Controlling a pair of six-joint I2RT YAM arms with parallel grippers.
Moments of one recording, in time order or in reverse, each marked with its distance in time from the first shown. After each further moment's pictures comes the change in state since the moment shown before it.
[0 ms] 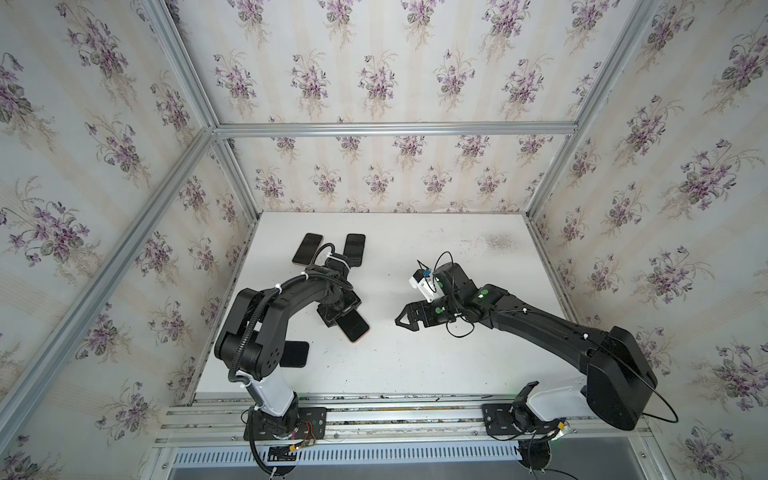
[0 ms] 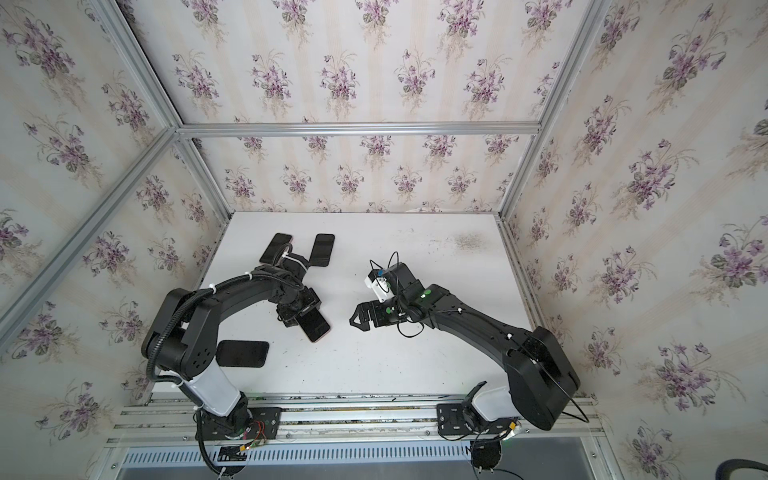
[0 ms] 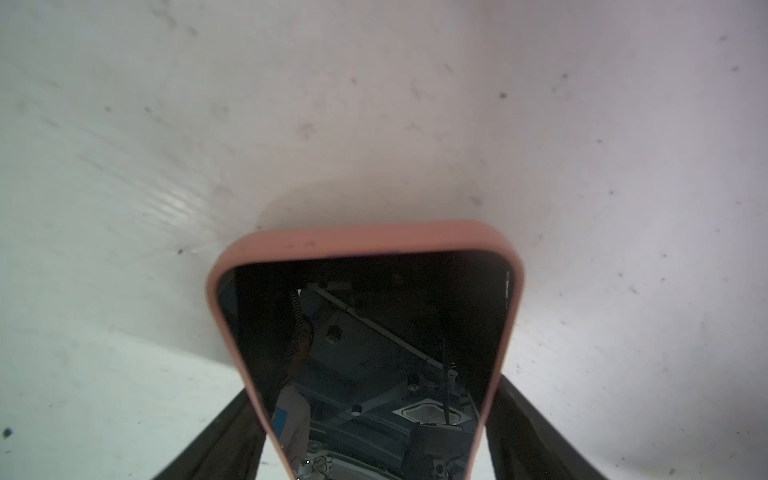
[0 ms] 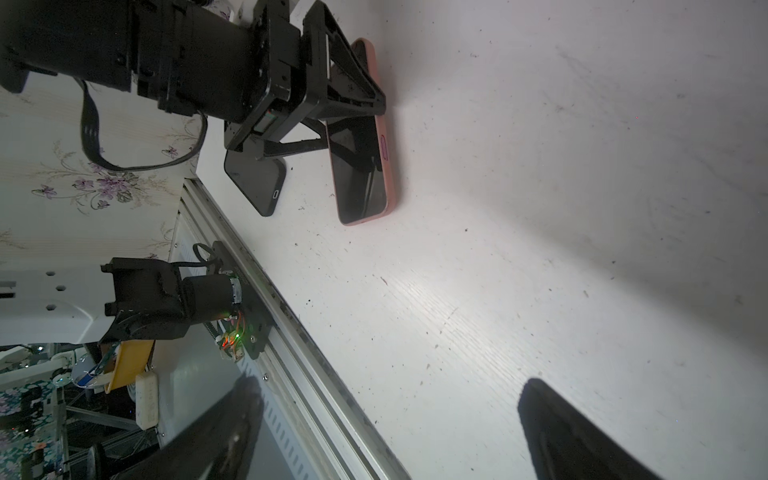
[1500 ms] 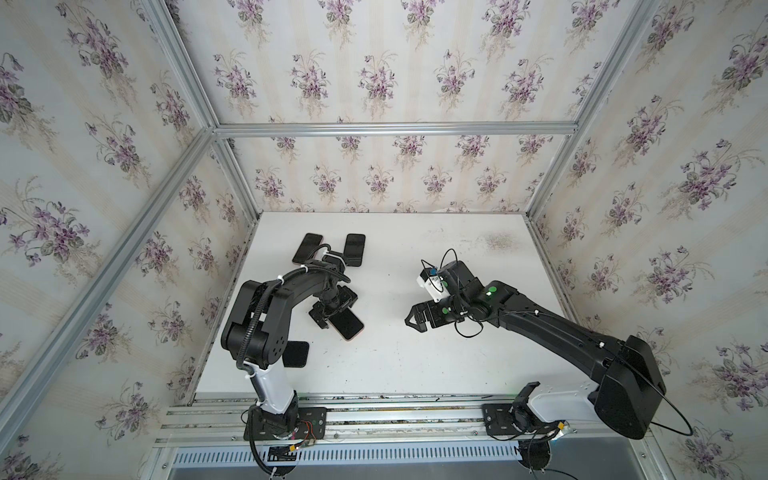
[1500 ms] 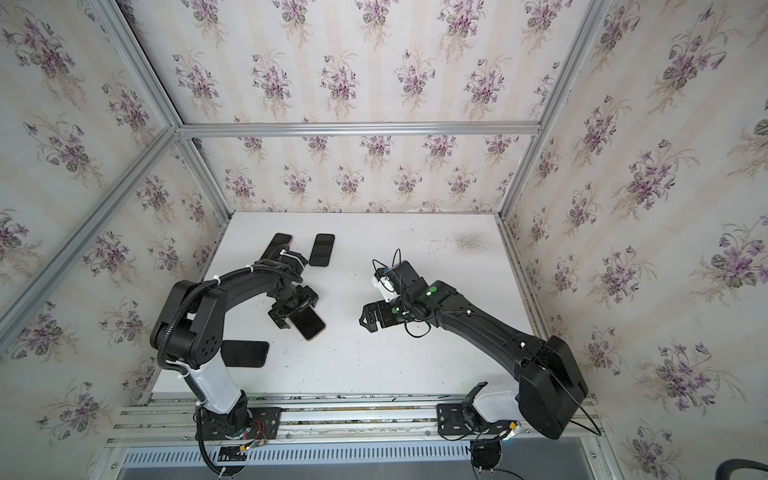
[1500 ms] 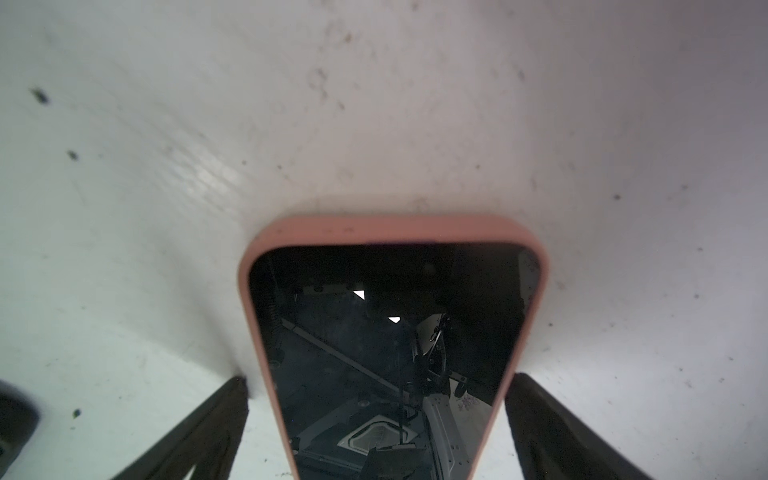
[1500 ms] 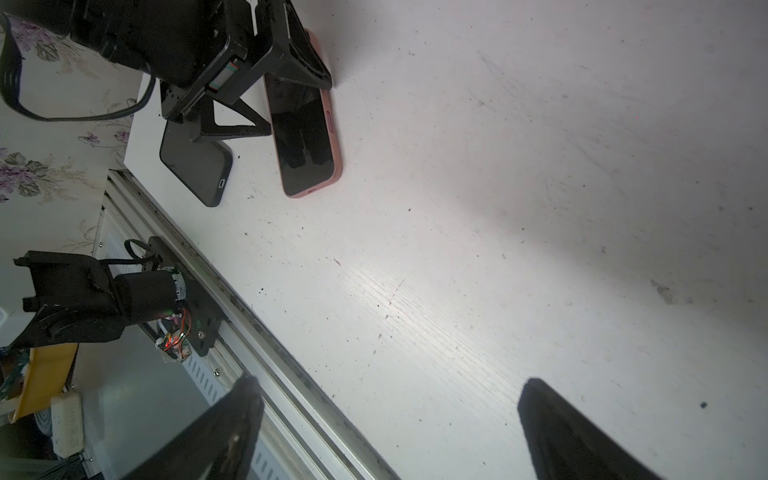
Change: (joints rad) left arm 0.058 0.084 0.062 -0.097 -0.048 -0.072; right arm 0.002 -0.061 0.059 -0.194 0.147 -0.071
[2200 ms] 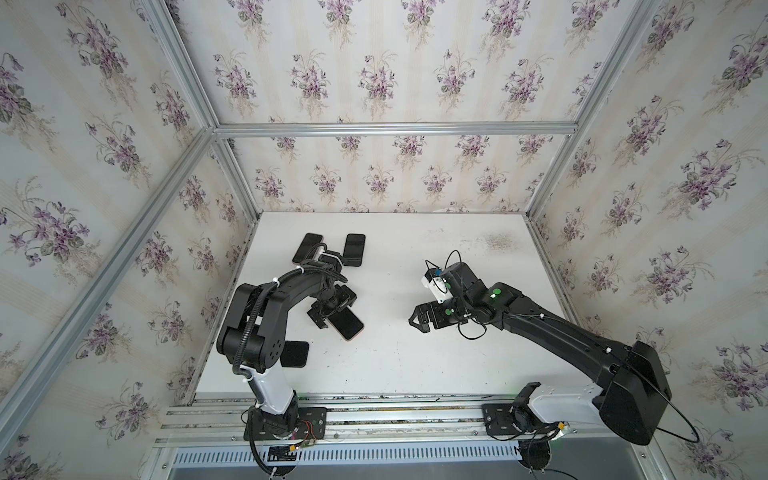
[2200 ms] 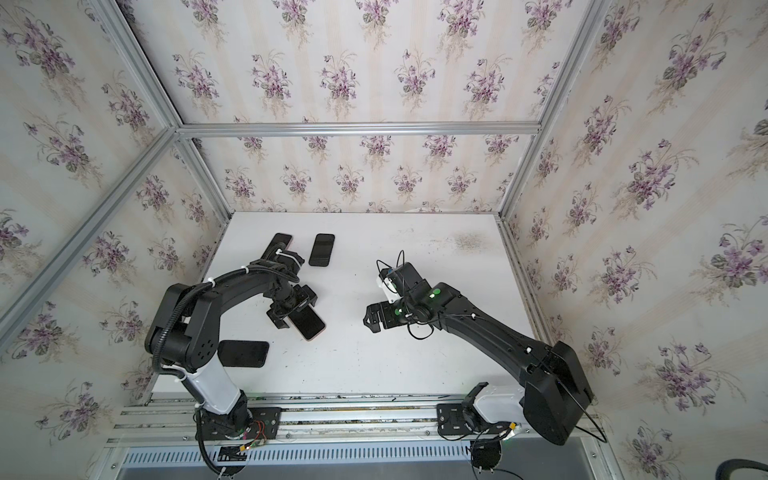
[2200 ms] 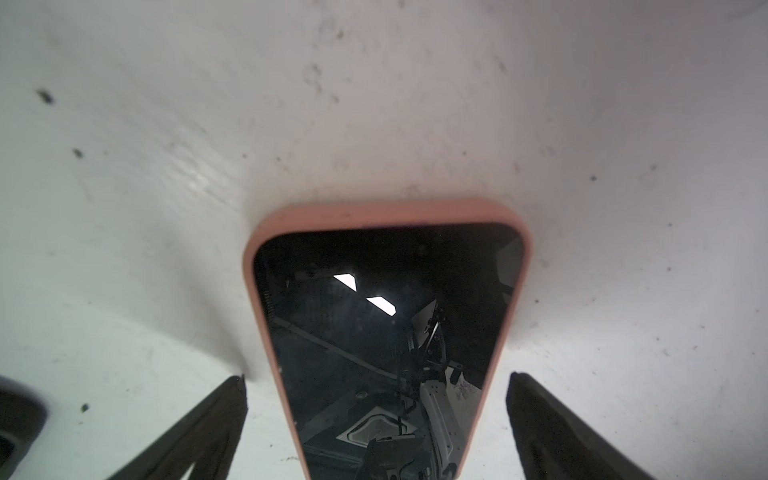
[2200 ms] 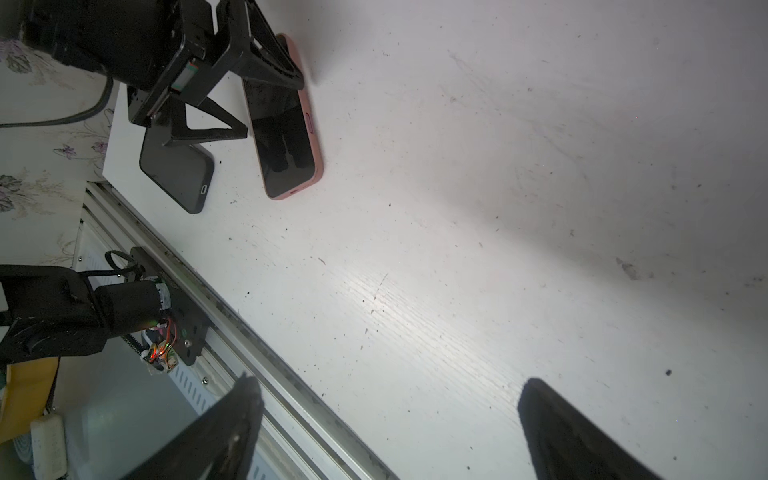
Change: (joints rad) left arm 0.013 -0.024 -0.007 0.000 0.033 0.031; right arm 0.000 -0.032 -0.013 -0.019 0.047 0.016
